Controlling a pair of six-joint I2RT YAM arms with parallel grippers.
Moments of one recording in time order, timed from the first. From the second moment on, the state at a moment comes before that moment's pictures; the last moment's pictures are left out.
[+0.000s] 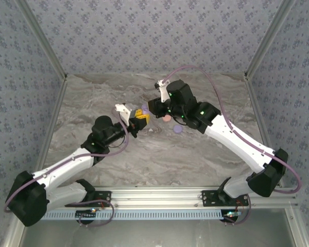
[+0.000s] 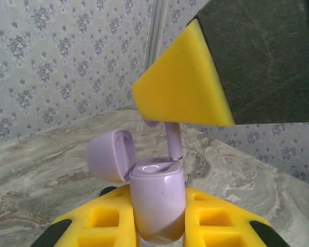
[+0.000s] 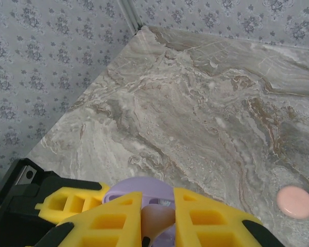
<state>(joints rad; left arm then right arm) -0.68 1.08 0.60 0.50 0.28 -0.19 0.80 1.42 1.45 -0.52 -0.02 0.33</state>
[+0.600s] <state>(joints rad) -0.68 1.08 0.60 0.50 0.29 -0.19 0.80 1.42 1.44 -0.52 0.00 0.34</state>
